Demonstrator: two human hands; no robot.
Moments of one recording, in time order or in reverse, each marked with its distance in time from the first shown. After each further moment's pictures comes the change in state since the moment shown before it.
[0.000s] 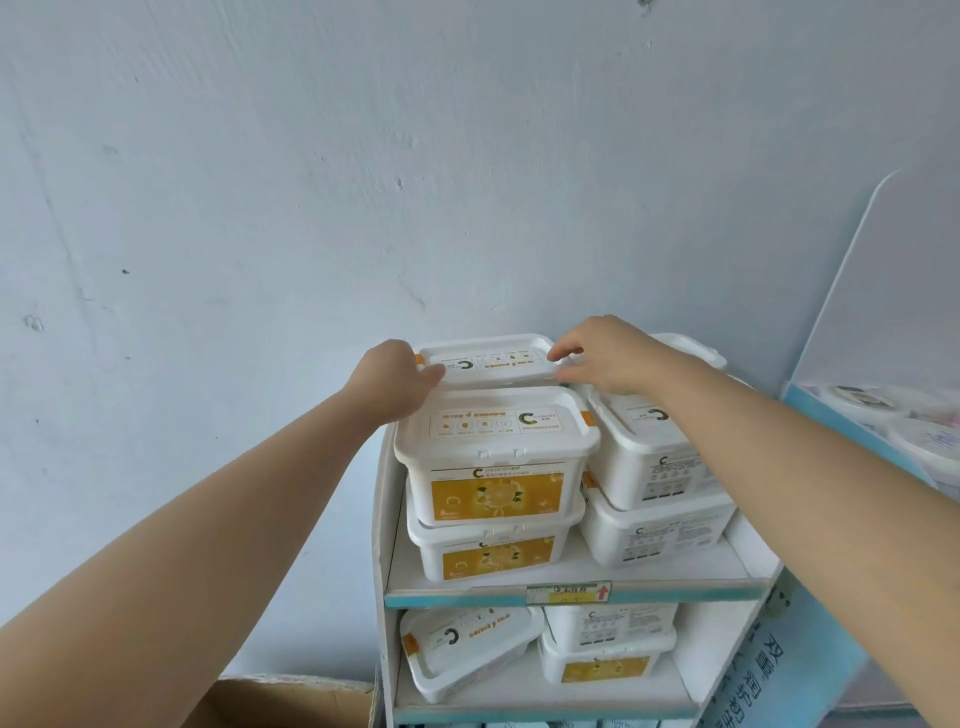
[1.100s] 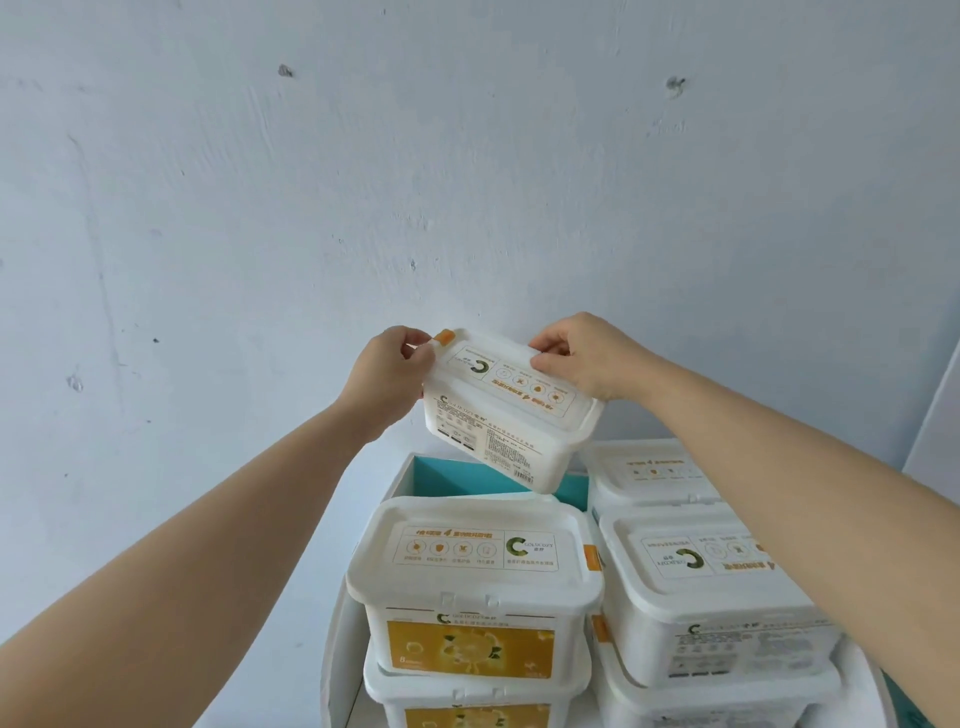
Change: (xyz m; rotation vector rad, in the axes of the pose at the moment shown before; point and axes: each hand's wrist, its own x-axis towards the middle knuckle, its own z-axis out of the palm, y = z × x) left_hand 0.073 0.034 -0.025 -0.570 0.291 0.074; right_hand 0.096 0.011 -0.045 0.335 0.157 -0.163
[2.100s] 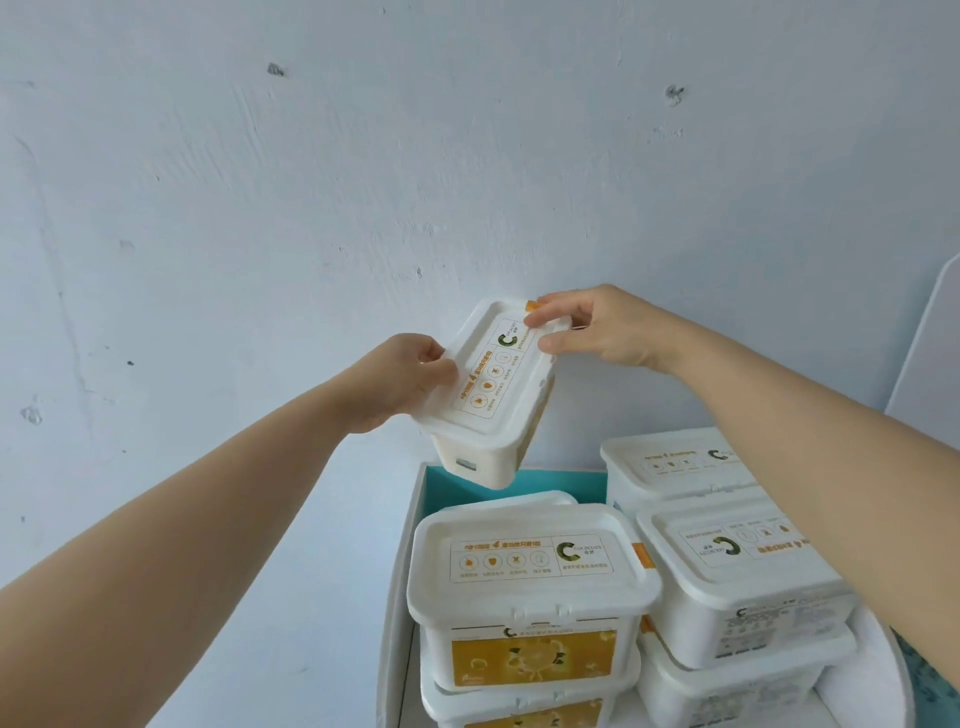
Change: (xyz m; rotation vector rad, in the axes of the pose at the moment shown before) left_hand 0.016 0.008 -0.039 0.061 -0.444 -0.028; right_hand 0.000 -0.034 -0.022 0.217 -0.054 0.061
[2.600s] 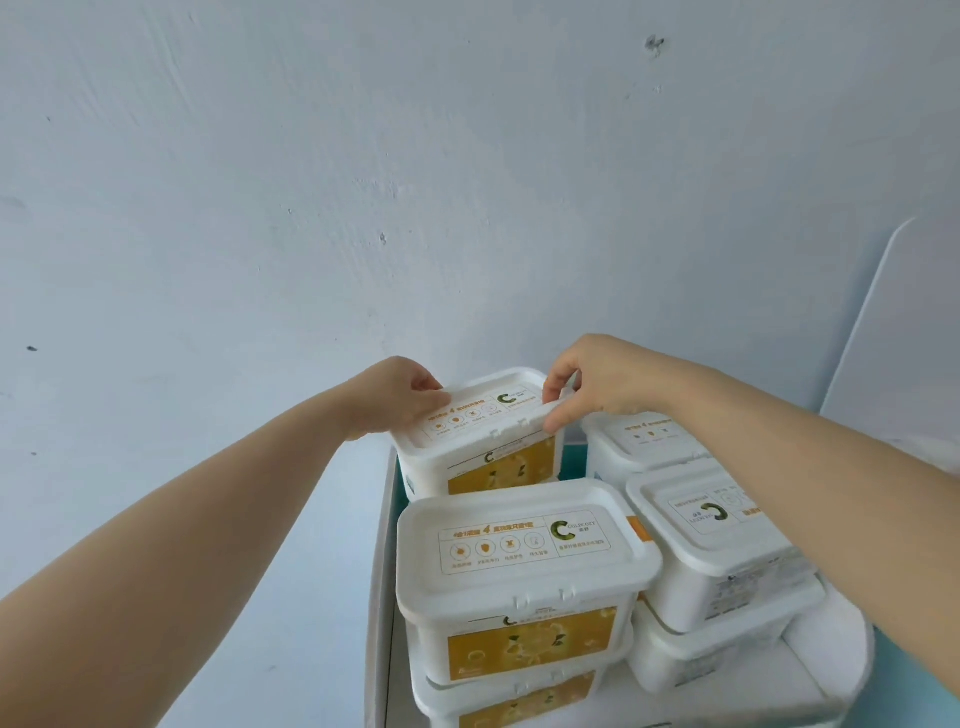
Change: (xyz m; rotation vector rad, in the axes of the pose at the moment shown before) left_hand 0.035 -0.048 0.023 0.300 -0.165 -0.020; right_hand -0.032 0.025 0.034 -0.376 -0.131 0.215
